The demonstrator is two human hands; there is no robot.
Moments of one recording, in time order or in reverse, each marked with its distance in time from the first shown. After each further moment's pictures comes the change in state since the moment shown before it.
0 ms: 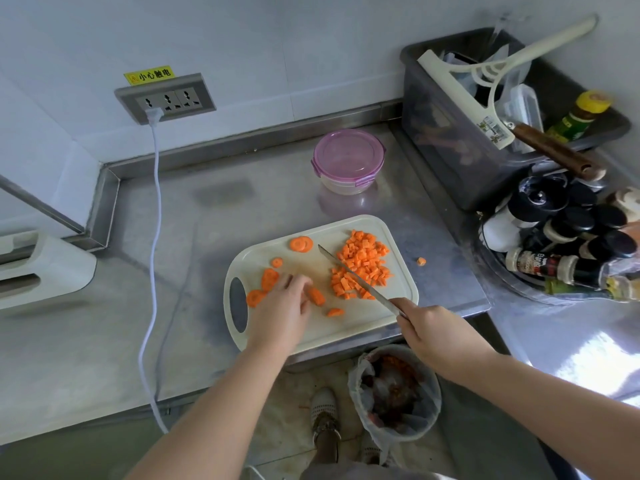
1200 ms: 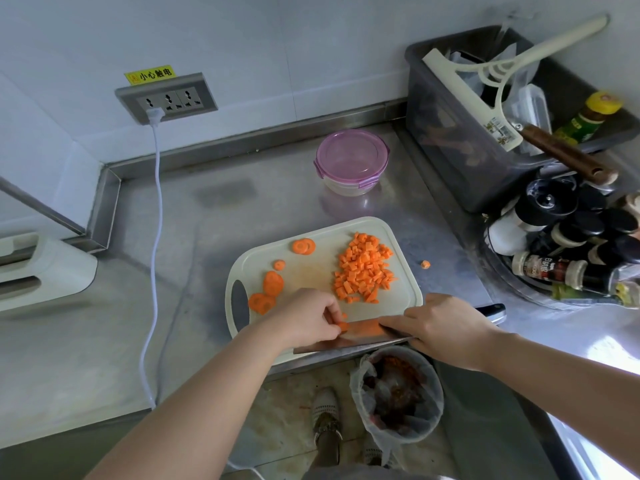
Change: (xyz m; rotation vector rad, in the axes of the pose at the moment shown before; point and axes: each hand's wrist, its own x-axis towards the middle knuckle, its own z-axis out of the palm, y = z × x) left_hand 0.017 0.028 -0.027 -0.125 -0.539 0.101; right_hand 0.028 0.038 0.002 -0.455 0.133 -0.613
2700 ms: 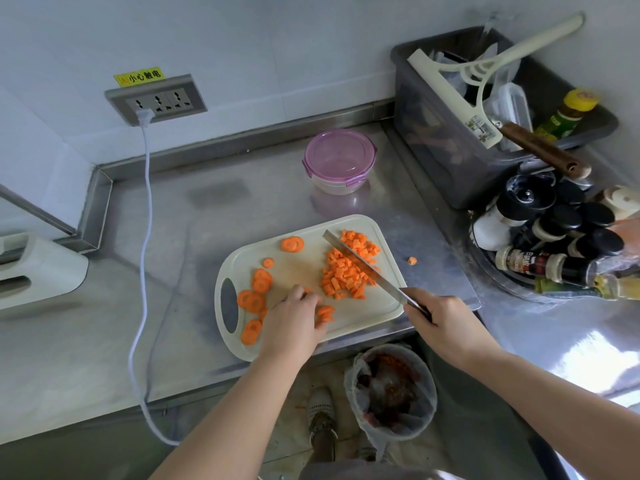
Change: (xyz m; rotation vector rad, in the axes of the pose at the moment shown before) left_hand -0.001 -0.002 0.049 0.315 0.419 -0.138; right_hand -0.019 -0.019 -0.019 0.659 0.092 0.715
